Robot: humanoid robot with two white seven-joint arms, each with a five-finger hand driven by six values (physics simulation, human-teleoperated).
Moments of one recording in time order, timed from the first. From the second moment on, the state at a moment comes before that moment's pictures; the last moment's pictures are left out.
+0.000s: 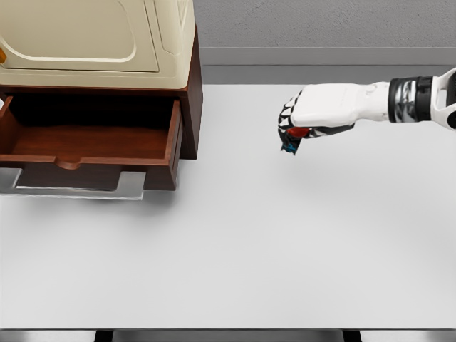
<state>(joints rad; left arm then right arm) -0.98 1.74 -1.34 -1.69 0.97 -0.61 -0.61 -1.02 -0.79 0.93 -1.51 0.26 -0.61 0.61</state>
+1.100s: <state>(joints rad) -1.05 1.74 -1.61 -1.13 0.20 -0.61 -0.38 -1.40 -0.46 1.11 -1.55 0.17 -0.61 0.61</state>
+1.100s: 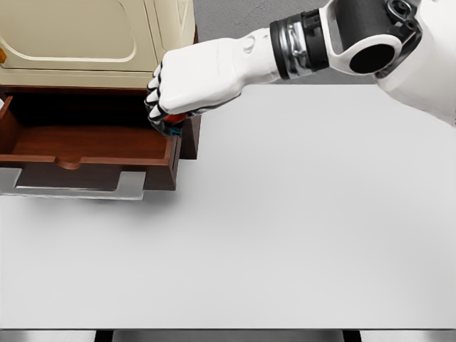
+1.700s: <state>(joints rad) -1.05 1.74 -1.73 -1.37 0.09 -0.61 -0.30 -1.49 -0.11 1.15 -1.11 0.19 -0.62 0.61</state>
